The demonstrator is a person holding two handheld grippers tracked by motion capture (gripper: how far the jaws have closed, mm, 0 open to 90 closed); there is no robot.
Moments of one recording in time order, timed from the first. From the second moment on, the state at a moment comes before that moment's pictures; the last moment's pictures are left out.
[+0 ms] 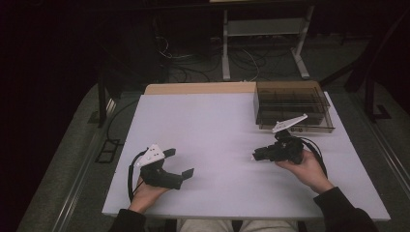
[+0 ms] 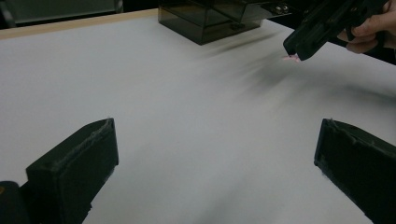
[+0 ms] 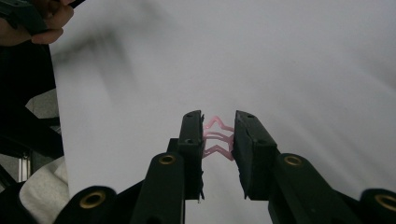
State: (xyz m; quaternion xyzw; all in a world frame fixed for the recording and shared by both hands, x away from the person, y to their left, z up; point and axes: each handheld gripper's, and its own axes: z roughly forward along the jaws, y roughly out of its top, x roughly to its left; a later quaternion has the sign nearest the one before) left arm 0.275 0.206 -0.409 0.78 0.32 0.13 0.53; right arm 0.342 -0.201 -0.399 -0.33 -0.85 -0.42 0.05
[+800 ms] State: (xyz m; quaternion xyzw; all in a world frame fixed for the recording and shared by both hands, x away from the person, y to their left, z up) left arm 0.275 0.206 -0.409 0.78 0.32 0.13 0.53; right arm 0.349 -0.229 -0.375 -0.35 -0.84 -0.42 0.02
